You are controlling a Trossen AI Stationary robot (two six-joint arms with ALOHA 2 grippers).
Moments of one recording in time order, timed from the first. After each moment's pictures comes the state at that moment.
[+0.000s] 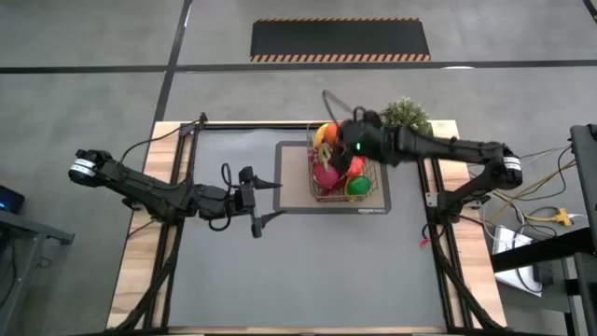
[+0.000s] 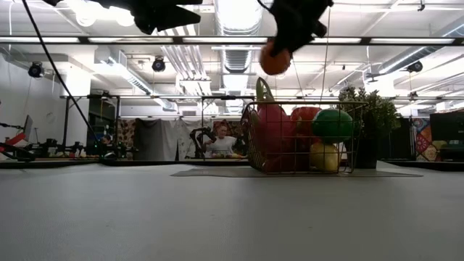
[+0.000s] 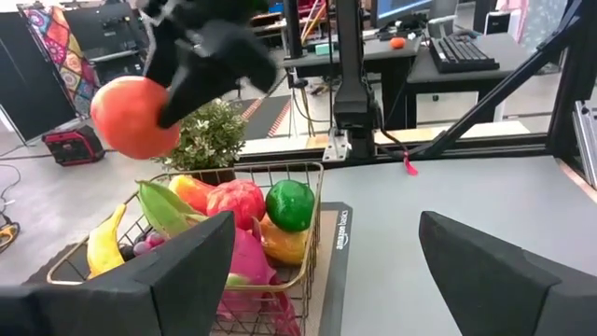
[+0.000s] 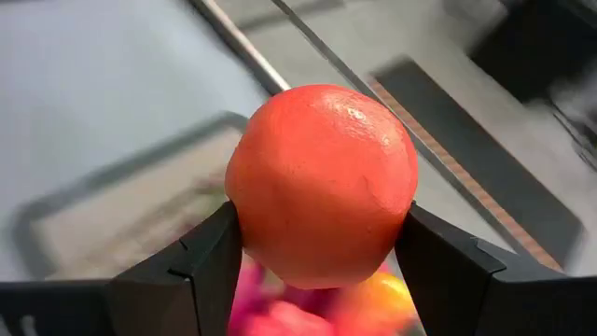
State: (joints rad) left arm -0.25 1.13 0.68 0.35 -0.48 0.08; right arm -0.17 1.46 1.41 -0.74 0.52 0.16
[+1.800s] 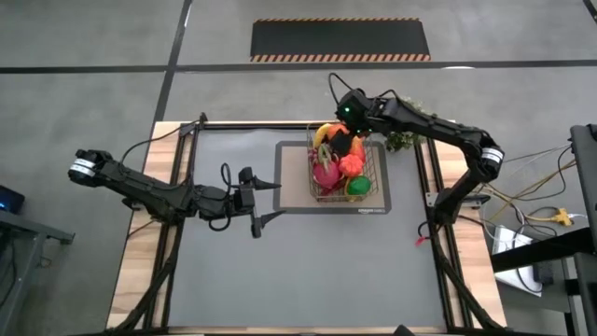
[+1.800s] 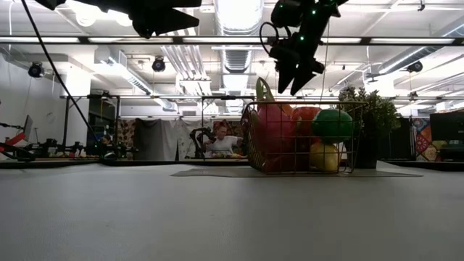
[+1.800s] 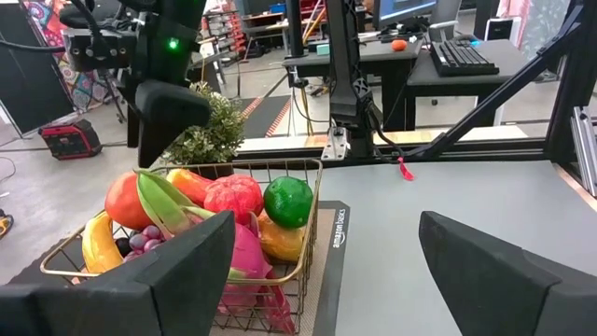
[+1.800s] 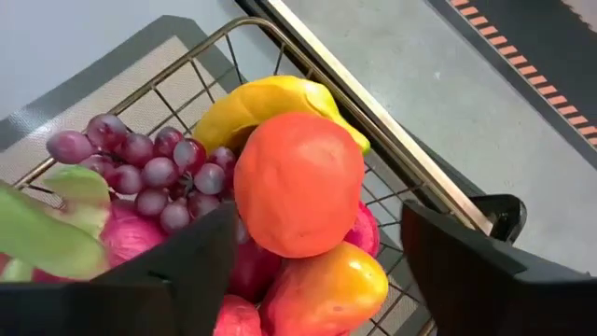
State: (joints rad) left arm -0.26 1.12 0.65 0.38 -0.48 0.06; right arm -0.51 1.62 1.50 -0.89 0.19 0.12
